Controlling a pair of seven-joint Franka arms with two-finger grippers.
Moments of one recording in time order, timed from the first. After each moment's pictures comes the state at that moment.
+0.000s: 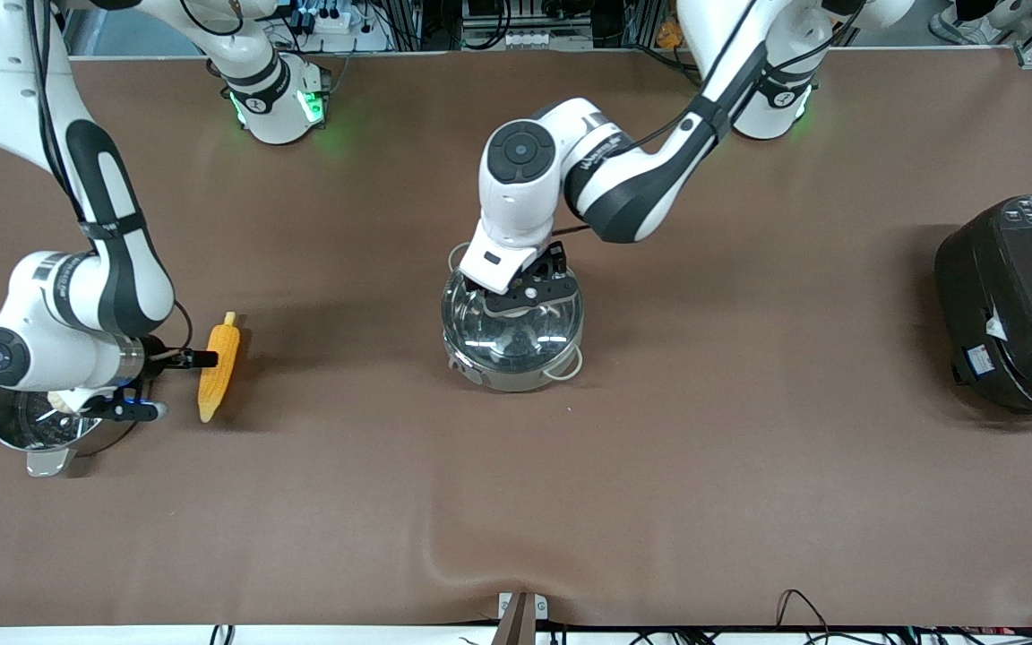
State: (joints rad) left arm -0.66 0.62 -0.22 -1.37 0.10 2.01 -1.11; right arm -0.04 0.55 -0.07 -1.78 0.07 2.03 -0.07
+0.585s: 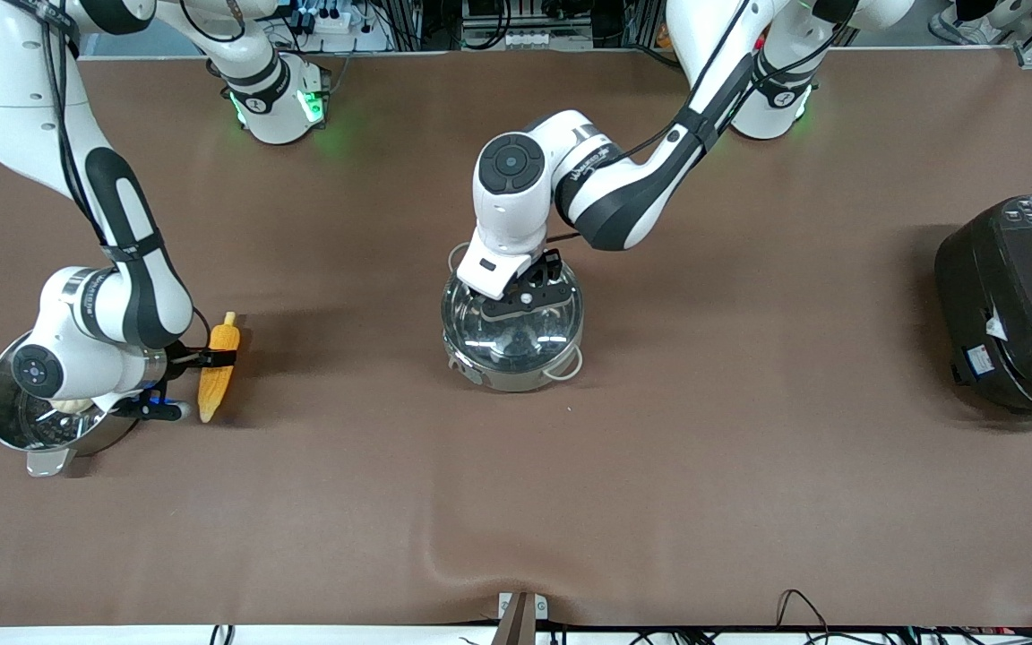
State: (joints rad) left arm -0.67 0.64 -0.22 -1.37 0.13 2.02 -1.11; right arm -0.04 0.62 -0.07 -1.78 0.08 2.04 -0.07
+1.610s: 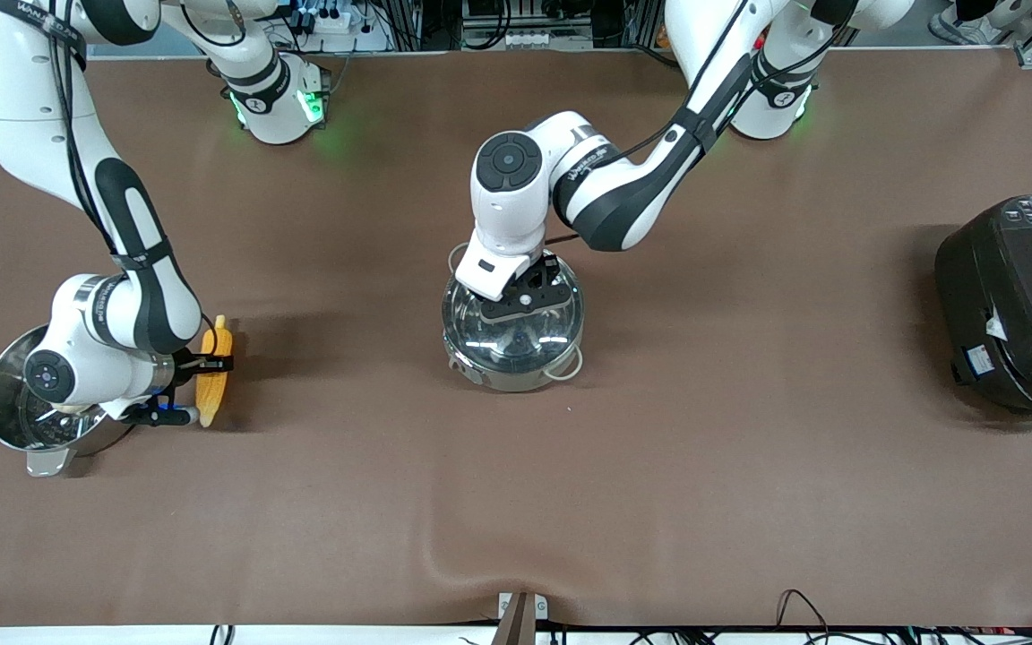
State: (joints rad) left arm -0.66 0.63 -0.21 -1.34 0.14 2.03 -1.14; right arm -0.03 0.63 -0.06 -1.75 0.08 2.06 -0.13
